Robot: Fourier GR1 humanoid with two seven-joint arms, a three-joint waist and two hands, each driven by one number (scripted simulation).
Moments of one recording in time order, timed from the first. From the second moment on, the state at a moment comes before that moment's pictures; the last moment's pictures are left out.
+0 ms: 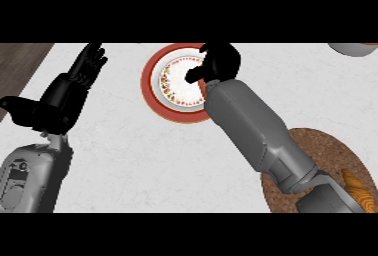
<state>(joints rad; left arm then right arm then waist) -0.40 0.24 0.01 -1.57 0.04 -0.07 0.13 -1.16 0.00 0.37 -0.55 0.62 -0.59 0.87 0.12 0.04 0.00</state>
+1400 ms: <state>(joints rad) -0.34 0.28 0.09 -1.57 0.06 -0.09 0.13 -0.96 0.00 0.22 -0.74 0.15 -1.03 0.24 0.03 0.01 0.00</state>
